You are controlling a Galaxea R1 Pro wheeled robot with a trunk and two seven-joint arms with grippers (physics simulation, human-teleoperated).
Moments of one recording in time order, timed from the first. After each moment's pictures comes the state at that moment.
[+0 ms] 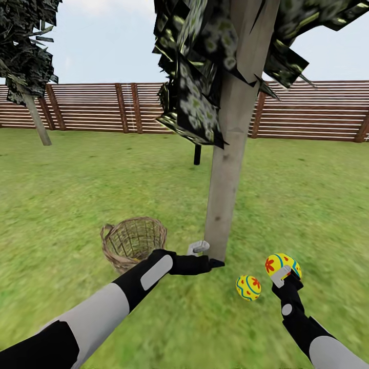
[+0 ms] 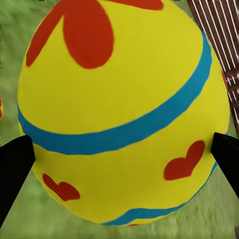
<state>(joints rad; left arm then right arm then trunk) -0.87 -0.11 -0.81 -0.68 1.16 0.61 -0.21 -0.62 -0.16 -0.10 -0.34 0.82 -0.07 -0.37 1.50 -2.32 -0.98</state>
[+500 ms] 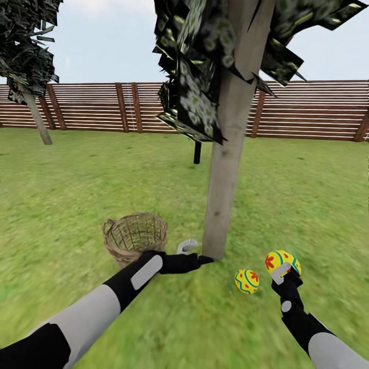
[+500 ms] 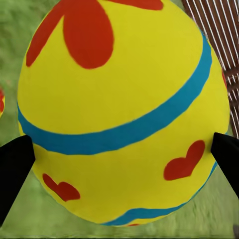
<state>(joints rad) -0.86 -0.05 -0.77 -0.68 1.17 0.59 -0.23 -0.64 -0.16 -0.10 -0.34 0.82 -0.07 -0.37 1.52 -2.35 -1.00</state>
